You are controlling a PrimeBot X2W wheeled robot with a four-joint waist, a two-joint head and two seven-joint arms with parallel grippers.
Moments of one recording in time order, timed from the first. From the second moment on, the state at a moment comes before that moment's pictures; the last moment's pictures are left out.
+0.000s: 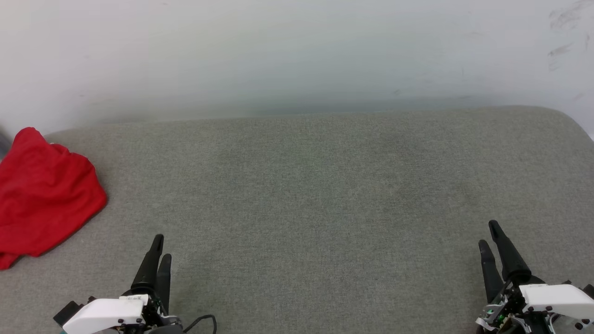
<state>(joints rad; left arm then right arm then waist) -0.05 0.05 0.11 0.27 -1.60 -0.13 0.07 -0.06 -0.05 -0.08 0.28 1.60 0.13 0.08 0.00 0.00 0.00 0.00</state>
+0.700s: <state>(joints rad) -0.03 0.05 0.26 0.21 -1.36 -0.13 -0.02 -0.06 -0.05 -0.08 0.23 1.26 0.13 -0.02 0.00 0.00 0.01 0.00</state>
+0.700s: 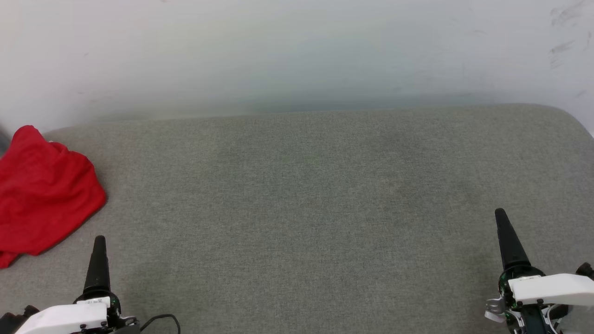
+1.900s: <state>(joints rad) 0.04 0.05 0.02 -0.14 -0.53 0.01 -0.14 -0.08 -0.05 0.02 -0.04 0.31 0.13 -0.13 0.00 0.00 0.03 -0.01</state>
